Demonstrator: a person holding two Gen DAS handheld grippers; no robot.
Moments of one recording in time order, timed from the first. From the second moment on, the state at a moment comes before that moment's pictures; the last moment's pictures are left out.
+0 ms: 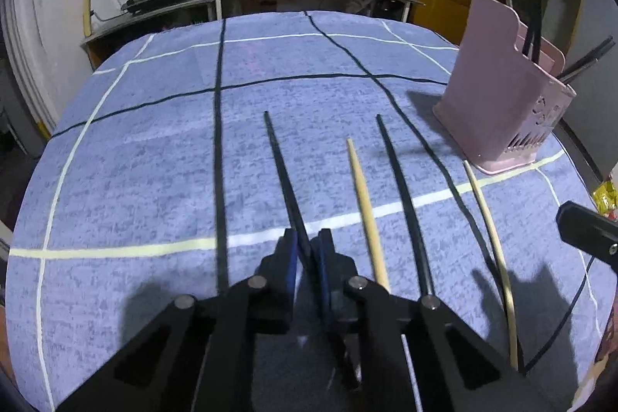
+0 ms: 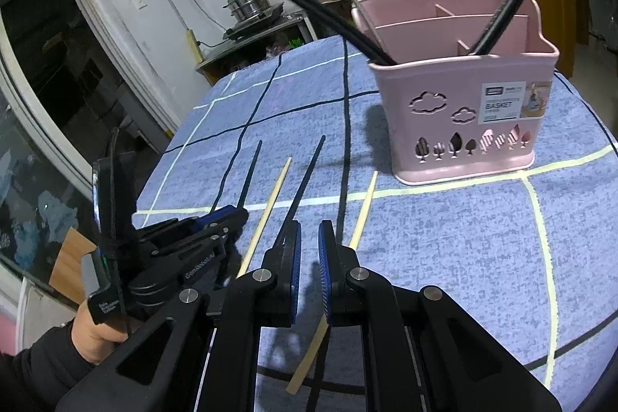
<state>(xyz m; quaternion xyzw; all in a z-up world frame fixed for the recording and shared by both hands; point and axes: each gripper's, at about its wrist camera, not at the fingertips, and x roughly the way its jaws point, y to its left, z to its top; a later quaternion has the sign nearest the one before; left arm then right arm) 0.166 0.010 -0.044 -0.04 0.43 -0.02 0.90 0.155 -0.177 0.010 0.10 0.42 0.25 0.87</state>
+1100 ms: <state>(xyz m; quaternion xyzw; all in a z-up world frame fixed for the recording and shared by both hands) 0.186 0.054 -0.043 -0.06 0.46 -0.01 0.88 0.220 -0.105 -0.039 0.04 0.47 0.22 0.85</state>
